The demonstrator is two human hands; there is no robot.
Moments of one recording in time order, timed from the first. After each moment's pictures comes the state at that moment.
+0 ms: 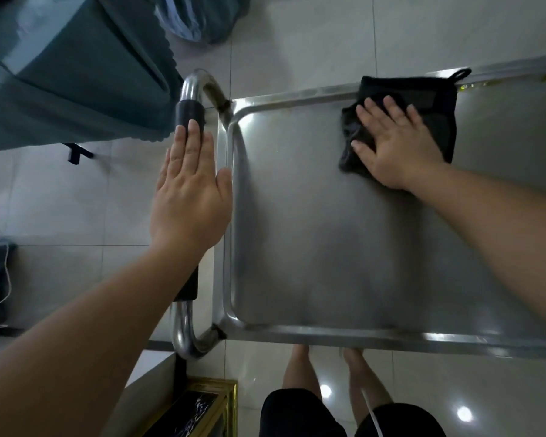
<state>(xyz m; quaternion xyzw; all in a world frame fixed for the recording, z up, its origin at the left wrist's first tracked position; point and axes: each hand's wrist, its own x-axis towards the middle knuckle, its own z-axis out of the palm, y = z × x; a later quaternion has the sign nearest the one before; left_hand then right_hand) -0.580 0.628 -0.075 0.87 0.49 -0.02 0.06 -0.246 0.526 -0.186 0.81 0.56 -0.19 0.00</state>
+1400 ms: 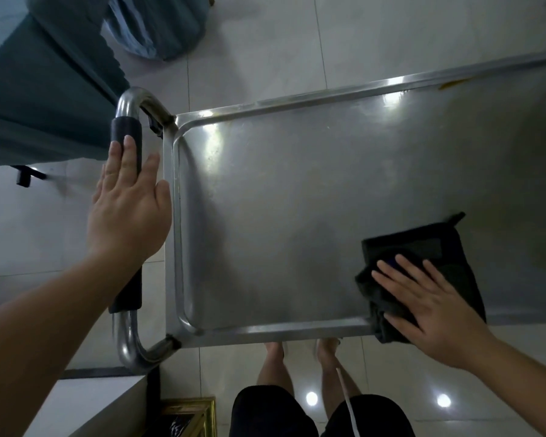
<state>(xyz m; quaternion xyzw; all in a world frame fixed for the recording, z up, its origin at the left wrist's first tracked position) -0.584 0.630 -0.079 0.88 0.48 -0.03 0.03 -0.292 0.205 -0.177 0.74 0.63 -0.22 0.02</state>
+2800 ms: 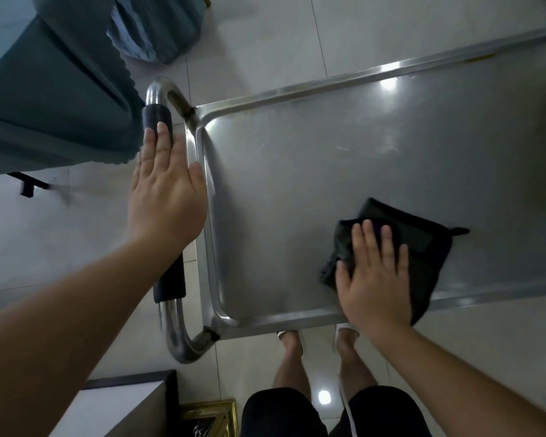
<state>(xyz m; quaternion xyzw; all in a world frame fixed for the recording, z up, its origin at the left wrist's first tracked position) -0.585 0.633 -0.076 0.87 0.47 0.00 0.10 -0.444 0.323 -0.198 0.92 0.37 -0.13 -0.03</state>
